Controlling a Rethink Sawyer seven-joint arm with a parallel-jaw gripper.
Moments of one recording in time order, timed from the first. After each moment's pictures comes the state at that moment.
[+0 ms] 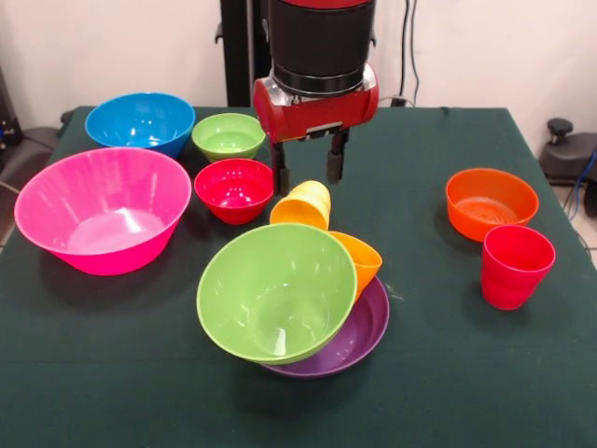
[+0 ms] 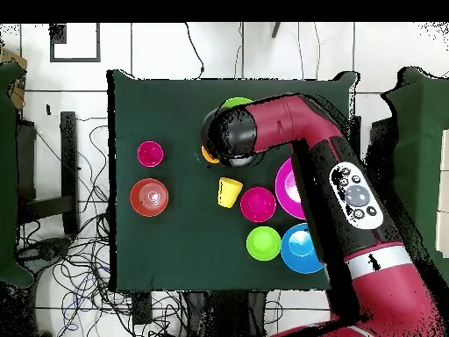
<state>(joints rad) -0.63 -0.64 0.72 1.45 -0.66 1.03 1.61</state>
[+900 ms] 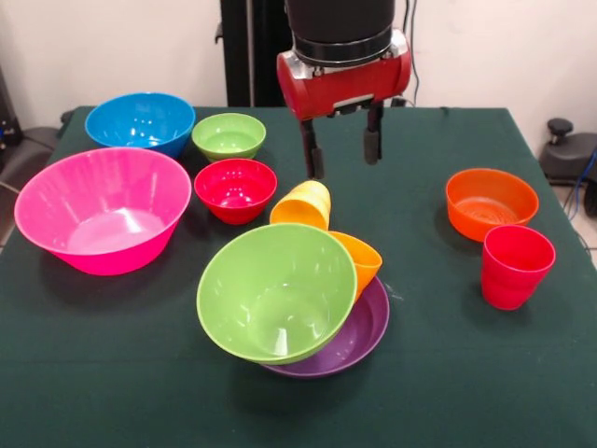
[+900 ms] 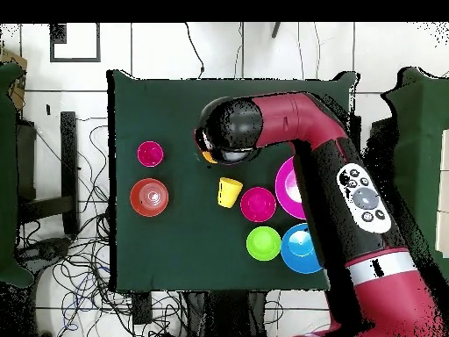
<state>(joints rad) -0.63 -0.66 0.70 1.46 -0.48 1.00 1.62</state>
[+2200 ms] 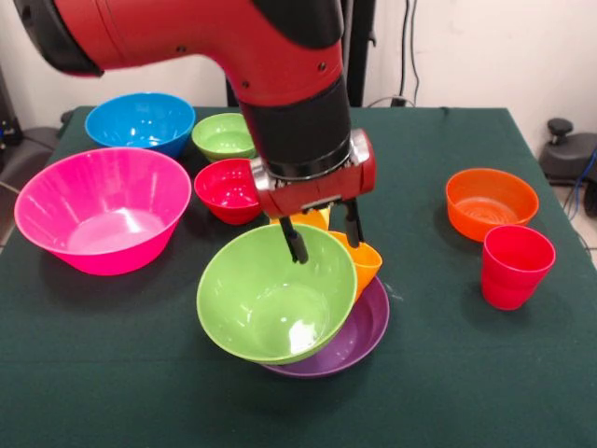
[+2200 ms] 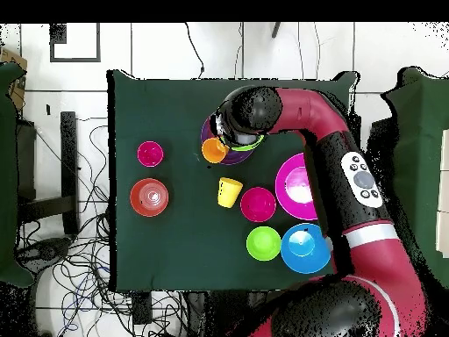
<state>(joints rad) -0.65 -0.41 0.71 1.25 -0.48 1.02 1.60</state>
